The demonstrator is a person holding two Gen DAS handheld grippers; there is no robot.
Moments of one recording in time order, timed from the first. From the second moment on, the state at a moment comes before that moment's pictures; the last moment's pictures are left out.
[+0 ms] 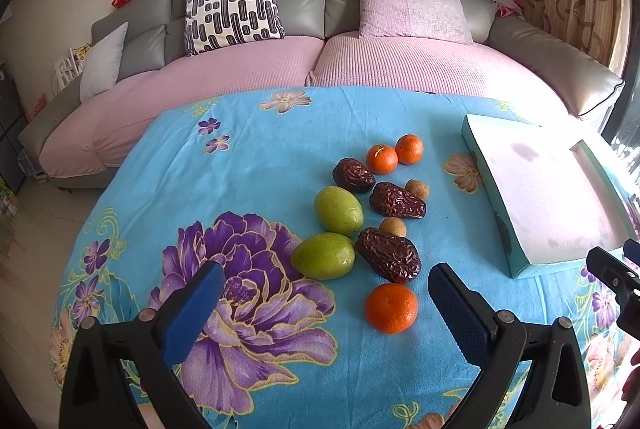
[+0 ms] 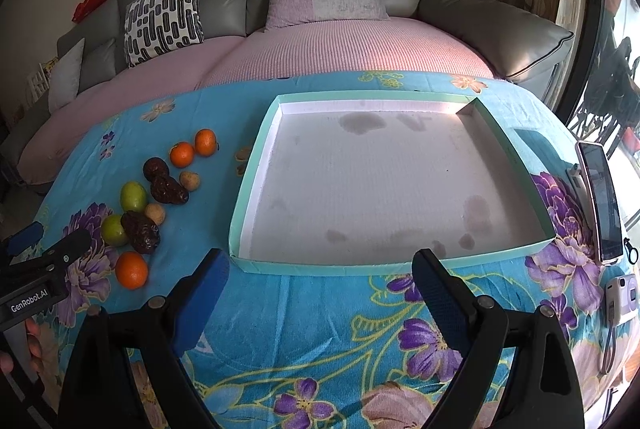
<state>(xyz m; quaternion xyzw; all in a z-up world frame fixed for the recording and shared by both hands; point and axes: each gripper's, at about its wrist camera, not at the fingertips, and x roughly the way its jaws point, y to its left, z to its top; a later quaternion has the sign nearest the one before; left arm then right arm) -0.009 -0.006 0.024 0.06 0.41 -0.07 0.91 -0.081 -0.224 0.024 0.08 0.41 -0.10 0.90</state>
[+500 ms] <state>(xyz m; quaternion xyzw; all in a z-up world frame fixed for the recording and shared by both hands) -0.006 -0.004 0.020 0.06 0.41 -0.07 0.91 -0.078 -0.225 0.020 0.08 0.41 -0.10 0.90</state>
